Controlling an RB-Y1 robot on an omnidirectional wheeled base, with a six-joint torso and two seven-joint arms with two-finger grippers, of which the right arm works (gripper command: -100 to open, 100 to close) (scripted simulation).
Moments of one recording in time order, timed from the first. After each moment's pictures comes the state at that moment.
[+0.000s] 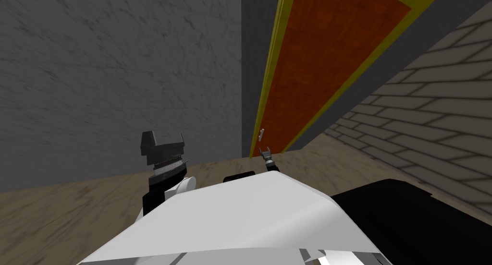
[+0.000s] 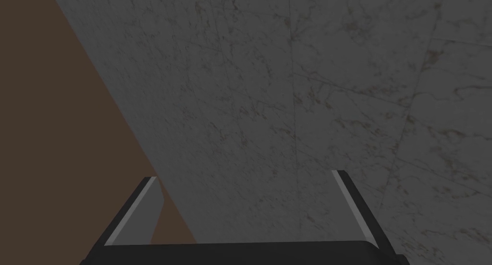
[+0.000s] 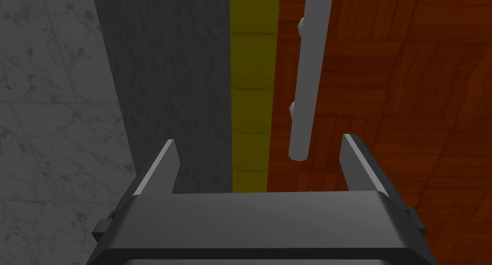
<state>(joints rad) 0.22 -0.43 0.47 -1.12 -0.71 -0.90 -1.30</state>
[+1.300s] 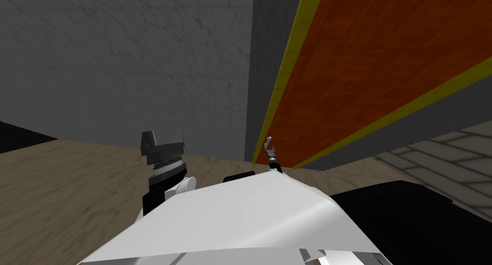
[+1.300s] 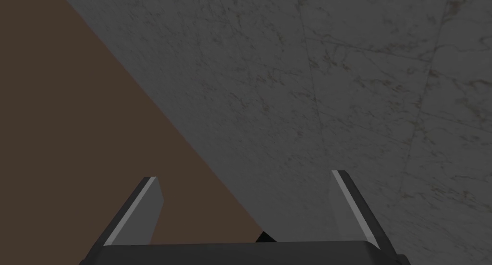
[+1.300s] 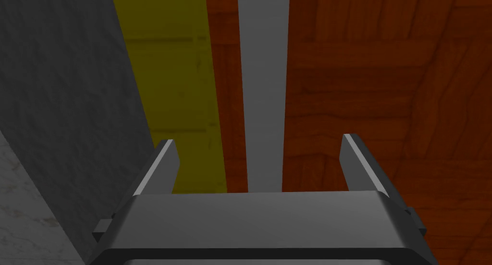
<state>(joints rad) 0.11 -0.40 0.38 -0.90 -0.83 -0.91 -1.35</state>
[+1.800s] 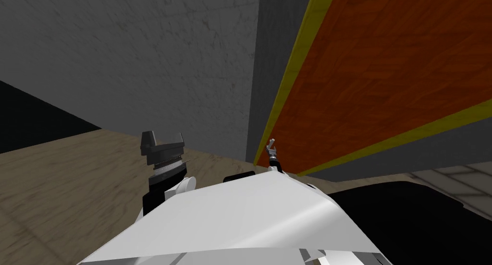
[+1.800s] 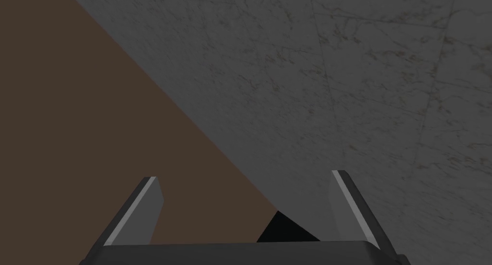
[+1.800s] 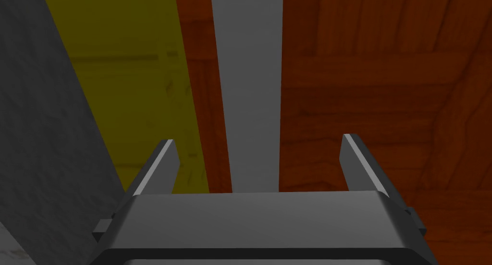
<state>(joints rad) 0.07 -0.37 0.31 -0.83 -0.88 -0.90 -1.32</state>
